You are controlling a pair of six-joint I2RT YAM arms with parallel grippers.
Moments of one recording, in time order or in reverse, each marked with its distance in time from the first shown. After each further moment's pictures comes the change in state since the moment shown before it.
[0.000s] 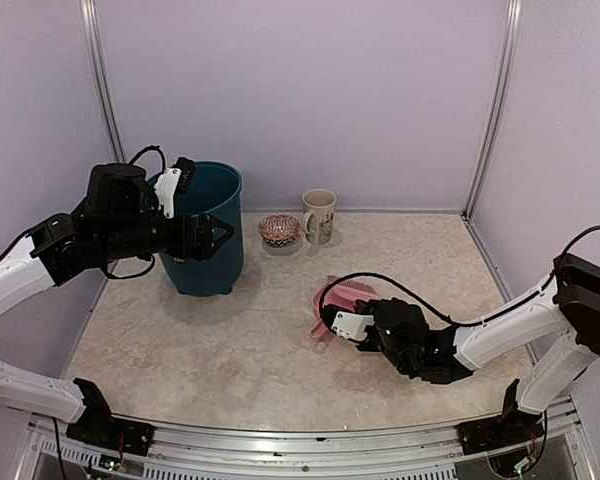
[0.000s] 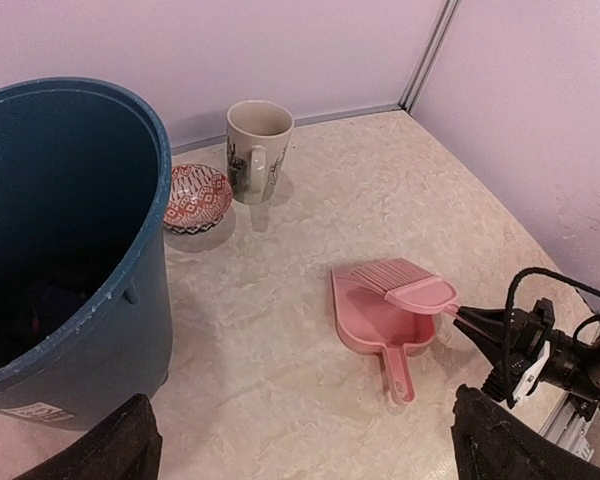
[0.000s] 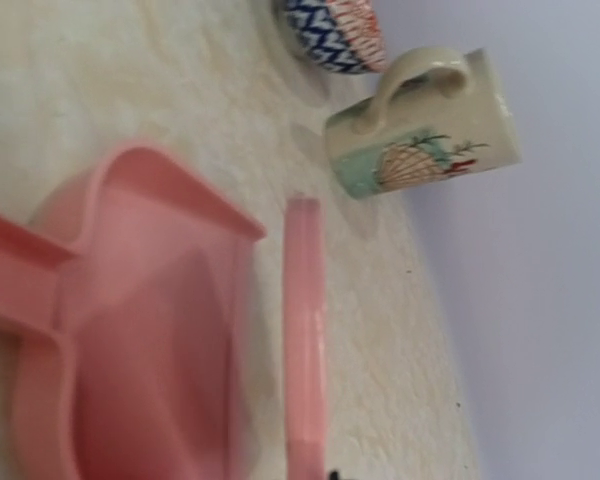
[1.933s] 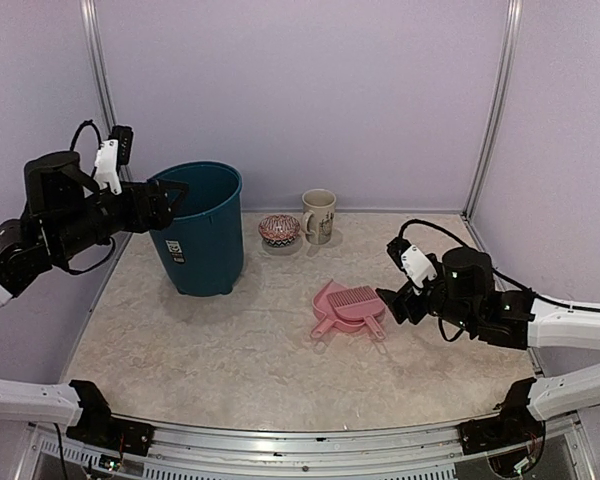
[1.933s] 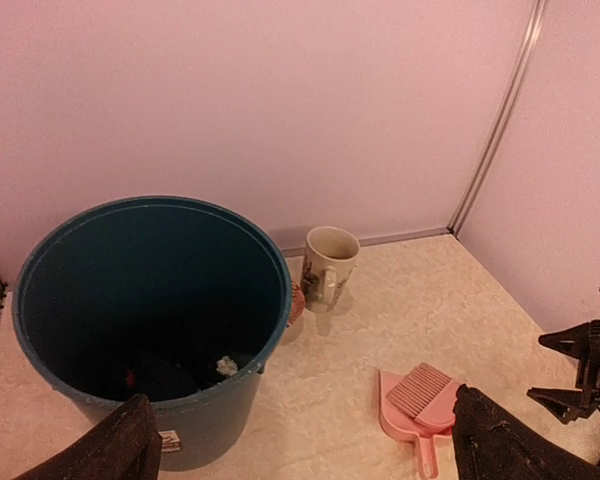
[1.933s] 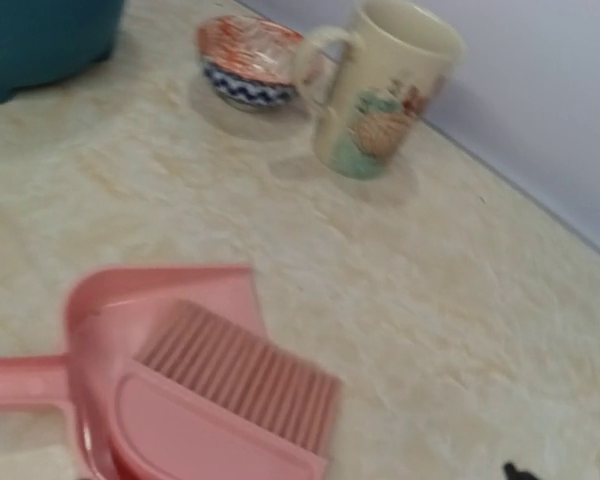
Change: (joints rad) left arm 0.017 -0.182 0.034 0.018 -0.202 0.015; right arm -0.264 -0.510 0.041 -0.522 -0.414 0.602
